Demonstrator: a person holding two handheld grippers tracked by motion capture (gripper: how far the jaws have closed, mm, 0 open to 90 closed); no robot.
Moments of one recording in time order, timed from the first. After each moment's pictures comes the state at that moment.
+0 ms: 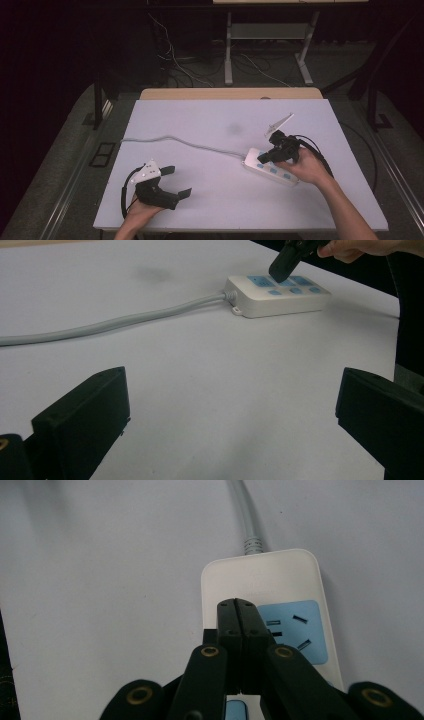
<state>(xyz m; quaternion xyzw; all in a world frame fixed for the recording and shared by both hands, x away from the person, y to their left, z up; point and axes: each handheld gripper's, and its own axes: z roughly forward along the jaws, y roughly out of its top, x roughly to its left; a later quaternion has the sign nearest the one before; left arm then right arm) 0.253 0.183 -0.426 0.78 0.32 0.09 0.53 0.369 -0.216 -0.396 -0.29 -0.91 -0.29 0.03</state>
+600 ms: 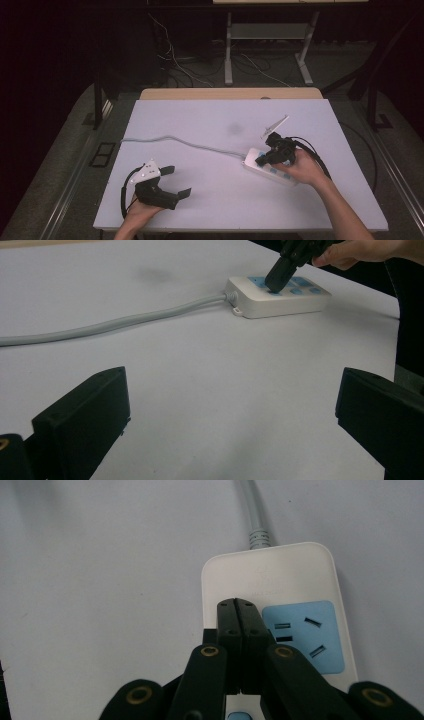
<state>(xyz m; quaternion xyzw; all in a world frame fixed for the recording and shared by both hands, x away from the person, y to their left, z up) 0.252 0.183 -0.426 0.78 0.32 0.09 0.53 0.372 -0.209 -0.406 -0.29 -0.92 -0.28 0.04</state>
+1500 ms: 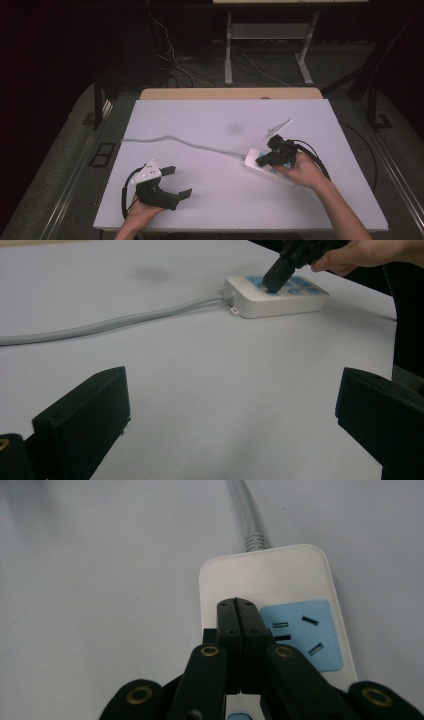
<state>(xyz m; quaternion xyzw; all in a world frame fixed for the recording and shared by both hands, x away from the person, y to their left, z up) 0.252 0.181 -0.427 0.78 0.31 0.09 0.53 0.363 -0.213 -0.410 -0.29 -0.91 -0.30 0.02</state>
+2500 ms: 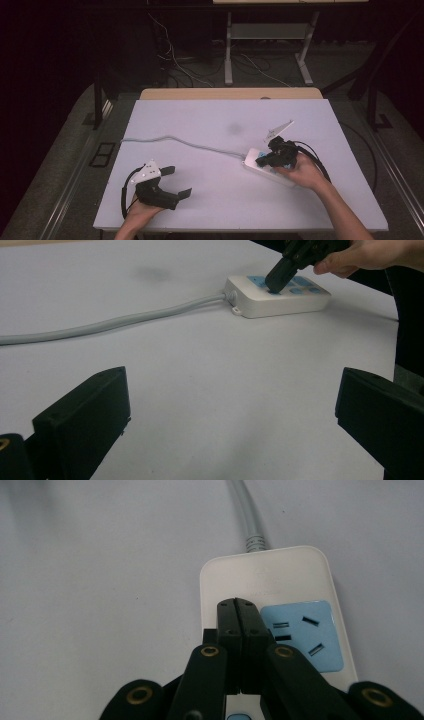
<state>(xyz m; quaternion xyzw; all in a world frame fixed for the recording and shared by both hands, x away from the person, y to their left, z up) 0.252 0.182 -0.427 0.78 0.32 0.09 0.53 0.361 -0.215 -0.412 -0.28 -0.91 -0.31 0.01</state>
